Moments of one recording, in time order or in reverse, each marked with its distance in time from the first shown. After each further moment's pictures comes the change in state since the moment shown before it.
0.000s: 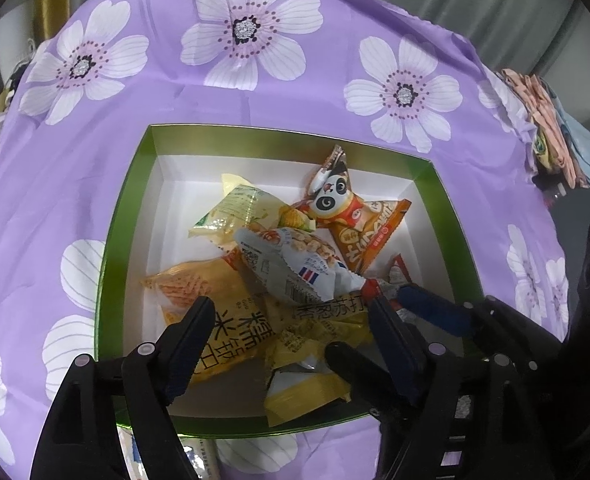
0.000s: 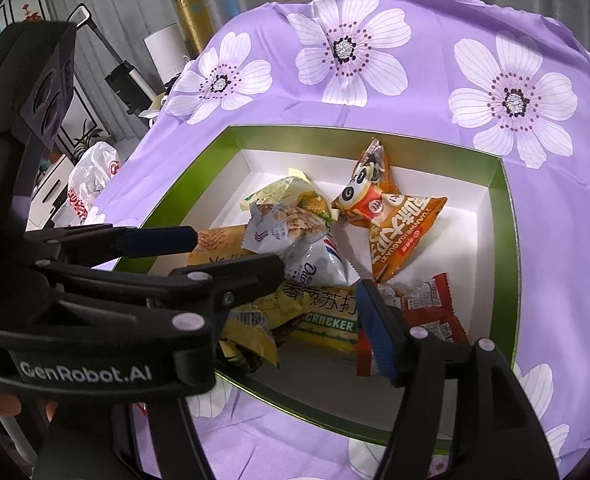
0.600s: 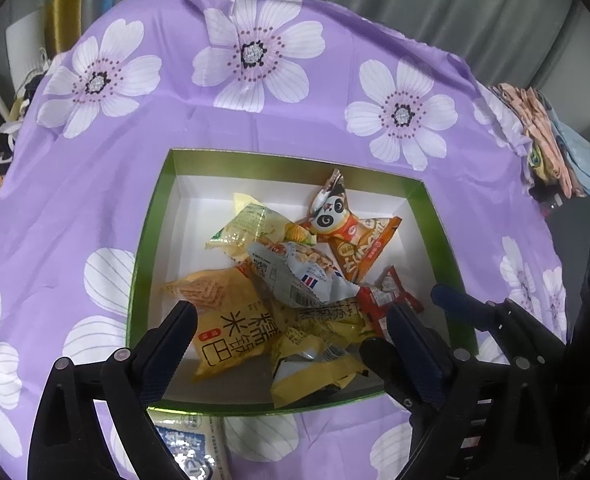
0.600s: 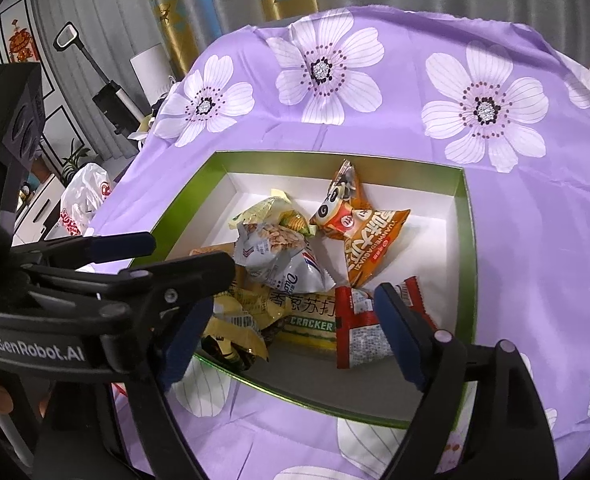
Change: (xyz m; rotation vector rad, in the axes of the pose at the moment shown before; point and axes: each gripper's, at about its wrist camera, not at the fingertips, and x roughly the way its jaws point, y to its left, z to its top) left arm -0.030 -0.002 0.000 -0.004 -0.059 0.010; right arm -0.028 -0.002 0.001 0.034 -0.055 -0.050
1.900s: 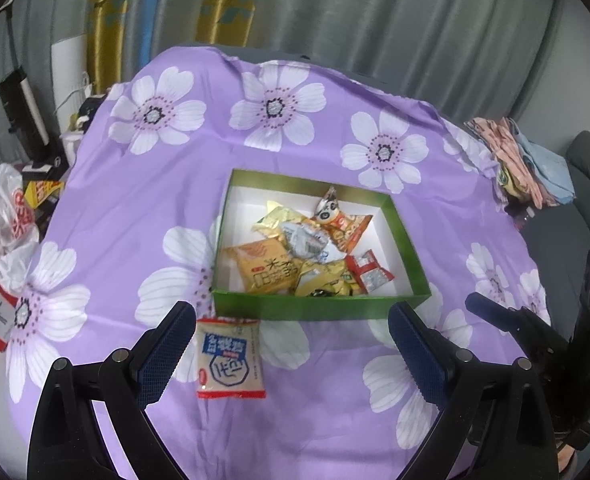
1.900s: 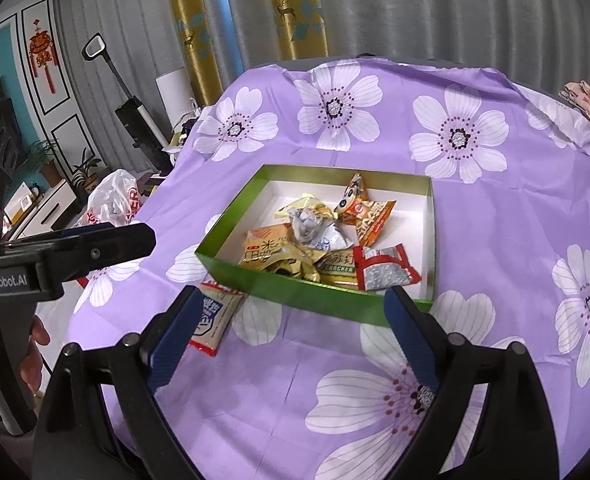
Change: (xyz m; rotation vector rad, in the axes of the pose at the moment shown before) left arm -0.126 0.016 -0.075 -0.024 -0.163 0.013; right arm -0.109 0.051 -0.057 -0.029 -0.102 -0.012
